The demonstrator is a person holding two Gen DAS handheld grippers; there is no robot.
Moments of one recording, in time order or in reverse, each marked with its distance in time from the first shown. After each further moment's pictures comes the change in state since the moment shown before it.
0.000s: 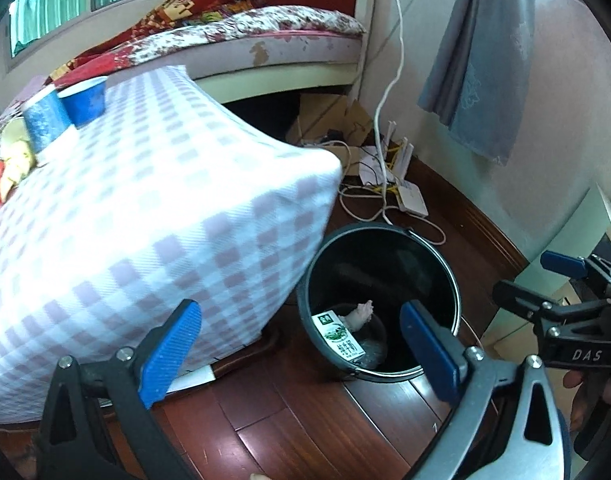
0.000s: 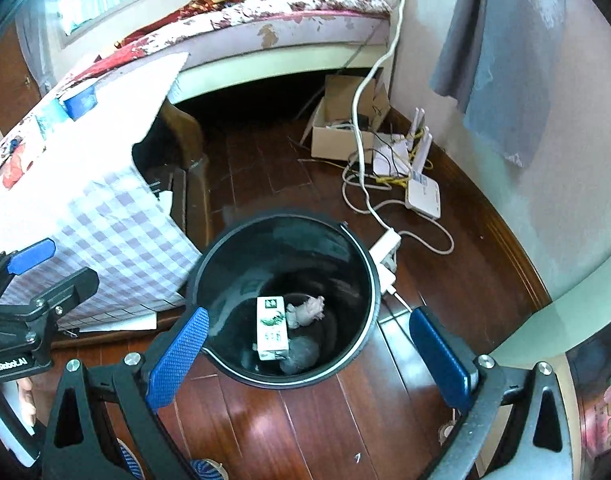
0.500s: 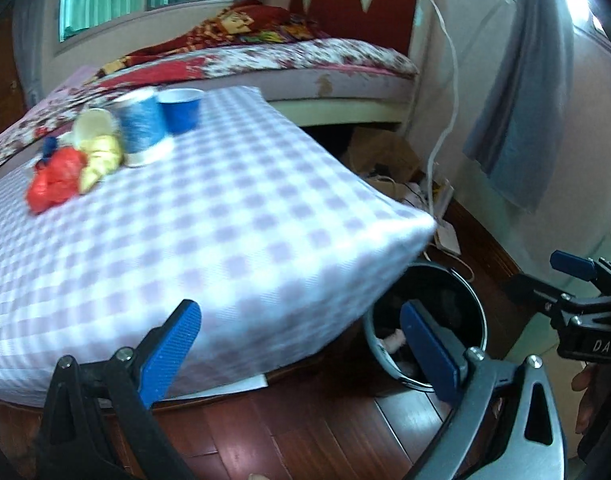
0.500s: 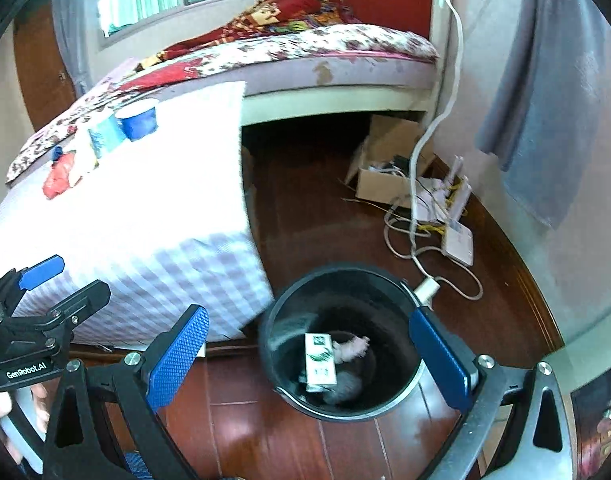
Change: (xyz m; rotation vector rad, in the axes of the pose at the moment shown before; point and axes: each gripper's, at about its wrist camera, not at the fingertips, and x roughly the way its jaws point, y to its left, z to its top) left arm -0.049 0.076 0.005 -0.118 -0.091 0.095; right arm -0.033 0.080 0.041 -0.083 -0.091 0.081
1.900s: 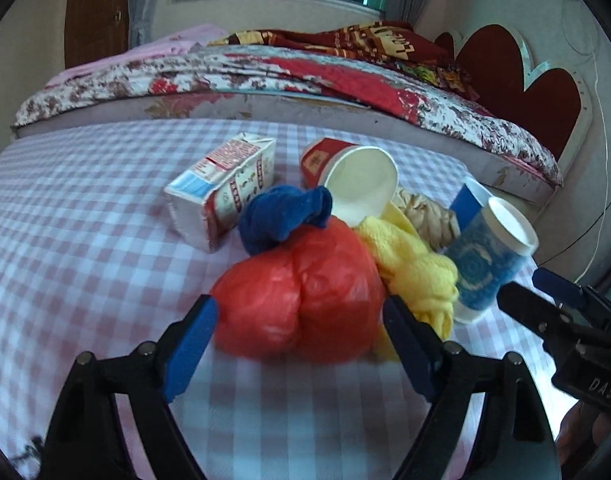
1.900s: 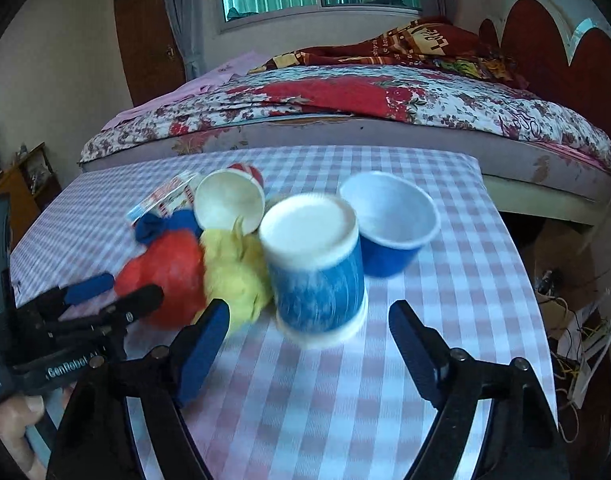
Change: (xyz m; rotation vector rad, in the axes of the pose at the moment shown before) left arm 0.069 0.278 0.098 -0.324 -0.033 0.177; right arm 0.143 0.292 0.181 -0.244 -0.078 0.317
